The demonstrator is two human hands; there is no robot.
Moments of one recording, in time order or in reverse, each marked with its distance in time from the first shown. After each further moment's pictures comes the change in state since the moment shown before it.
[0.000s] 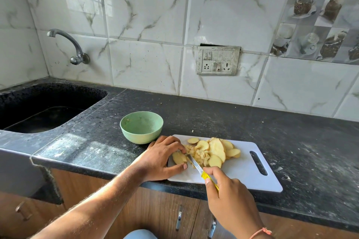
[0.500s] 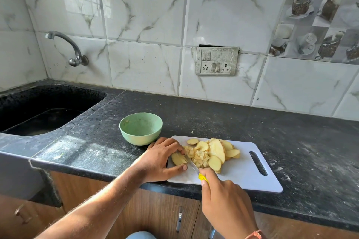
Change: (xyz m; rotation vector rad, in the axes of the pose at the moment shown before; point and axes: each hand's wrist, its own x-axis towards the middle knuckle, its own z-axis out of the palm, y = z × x) left_hand 0.001 -0.001 0.002 -0.008 0.003 -0.011; right_hand -0.004 -0.015 0.003 -0.163 -0.025 -0.040
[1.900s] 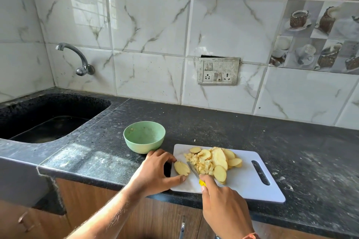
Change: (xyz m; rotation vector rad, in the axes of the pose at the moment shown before) left_hand -0.020 -0.005 0.004 -0.027 0.159 -0.202; right_hand 0.014 0.003 0.016 0.040 0.025 -0.040
